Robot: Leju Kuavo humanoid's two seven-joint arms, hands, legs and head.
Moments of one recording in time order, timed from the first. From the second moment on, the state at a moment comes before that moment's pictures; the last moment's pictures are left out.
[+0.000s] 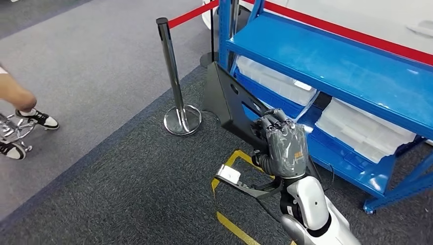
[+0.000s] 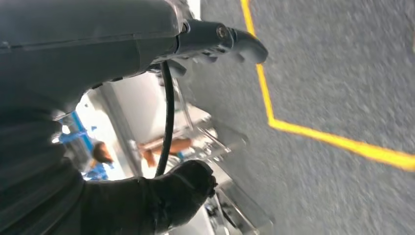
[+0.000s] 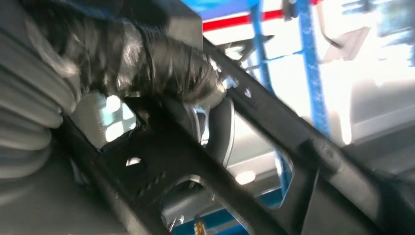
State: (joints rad) left arm 0.04 -0.11 0.66 -0.18 -1.50 -0.23 0.17; right arm -0.32 -0.26 0.47 -1.78 1.41 -0.37 0.11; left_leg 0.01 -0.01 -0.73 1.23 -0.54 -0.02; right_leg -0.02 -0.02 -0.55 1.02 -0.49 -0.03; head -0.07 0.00
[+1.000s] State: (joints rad) left arm 0.06 -0.07 0.58 -0.17 -1.50 -0.20 0.09; right arm -0.19 -0.35 0.44 -1.80 1.40 -0.43 0.13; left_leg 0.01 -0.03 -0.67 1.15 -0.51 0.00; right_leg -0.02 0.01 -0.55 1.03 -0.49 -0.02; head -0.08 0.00
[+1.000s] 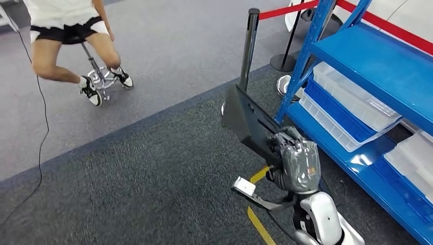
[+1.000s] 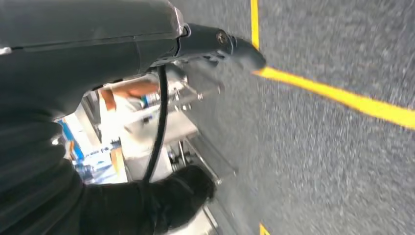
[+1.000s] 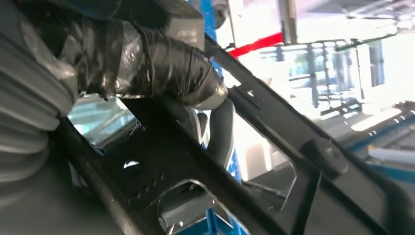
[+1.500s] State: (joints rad) left arm 0.06 -0.06 0.56 -0.16 -1.50 -0.24 0.10; right arm -0.29 -0.34 0.44 -1.76 1.39 -0.40 0.13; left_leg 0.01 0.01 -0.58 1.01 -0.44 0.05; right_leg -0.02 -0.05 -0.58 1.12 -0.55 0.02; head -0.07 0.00
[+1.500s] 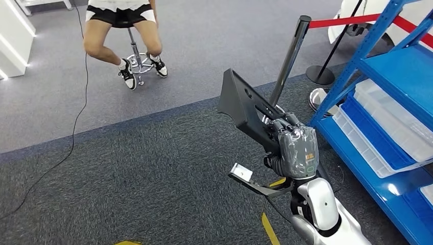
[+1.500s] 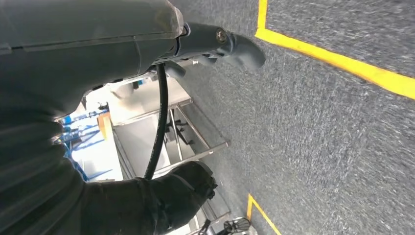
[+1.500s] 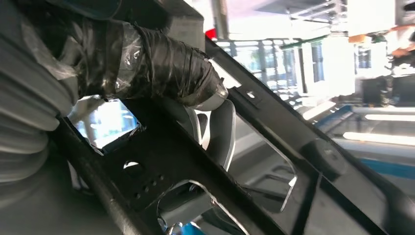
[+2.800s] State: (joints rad) left arm 0.06 -0.09 0.57 -0.16 -1.48 -0.17 0.10; right arm 0.05 -0.48 0.23 -2.07 1.25 -0.37 -0.03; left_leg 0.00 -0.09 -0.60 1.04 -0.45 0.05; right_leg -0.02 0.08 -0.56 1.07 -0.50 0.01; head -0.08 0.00
